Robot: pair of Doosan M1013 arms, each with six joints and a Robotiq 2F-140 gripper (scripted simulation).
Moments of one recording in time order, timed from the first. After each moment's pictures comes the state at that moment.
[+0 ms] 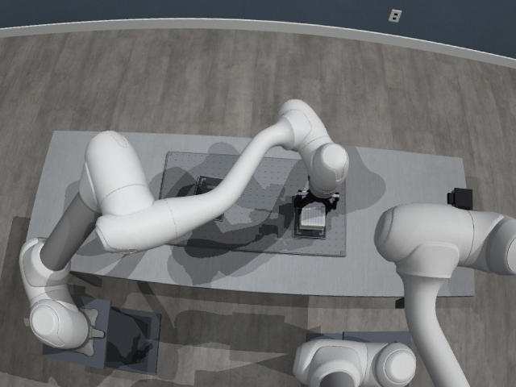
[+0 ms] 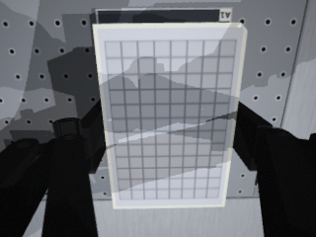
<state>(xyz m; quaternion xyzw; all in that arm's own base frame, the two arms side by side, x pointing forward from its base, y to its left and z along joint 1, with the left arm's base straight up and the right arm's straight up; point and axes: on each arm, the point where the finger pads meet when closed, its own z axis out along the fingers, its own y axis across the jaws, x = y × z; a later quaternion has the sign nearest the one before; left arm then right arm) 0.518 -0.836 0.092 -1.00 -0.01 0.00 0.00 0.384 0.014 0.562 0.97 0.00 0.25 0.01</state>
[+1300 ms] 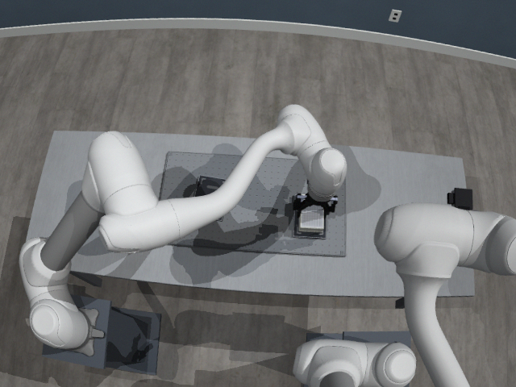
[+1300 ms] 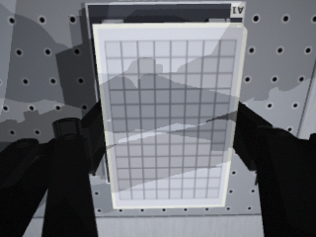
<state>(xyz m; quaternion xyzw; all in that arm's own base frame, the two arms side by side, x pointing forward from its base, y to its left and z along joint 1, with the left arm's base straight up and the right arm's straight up) 0.518 -0.836 0.063 -1.00 -0.01 0.00 0.00 0.384 0.014 0.562 0.97 0.00 0.25 0.01</state>
